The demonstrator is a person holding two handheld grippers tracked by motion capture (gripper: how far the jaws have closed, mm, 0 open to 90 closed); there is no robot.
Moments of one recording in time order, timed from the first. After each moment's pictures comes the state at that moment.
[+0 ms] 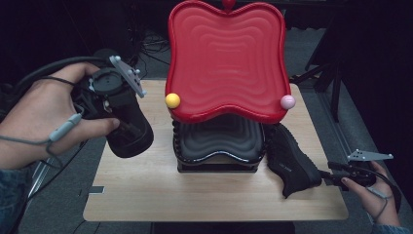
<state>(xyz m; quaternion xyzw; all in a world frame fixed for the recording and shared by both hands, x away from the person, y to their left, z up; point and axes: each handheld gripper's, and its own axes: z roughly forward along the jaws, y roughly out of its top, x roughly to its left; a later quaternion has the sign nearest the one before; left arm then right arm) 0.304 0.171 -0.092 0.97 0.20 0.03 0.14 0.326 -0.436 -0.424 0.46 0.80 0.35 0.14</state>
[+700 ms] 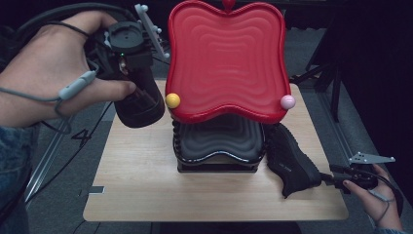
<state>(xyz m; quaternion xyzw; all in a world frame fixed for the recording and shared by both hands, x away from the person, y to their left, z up) 0.314 0.132 -0.035 0.98 0.15 0.09 0.11 0.319 -0.440 -0.427 0.47 0.80 0.35 0.14</state>
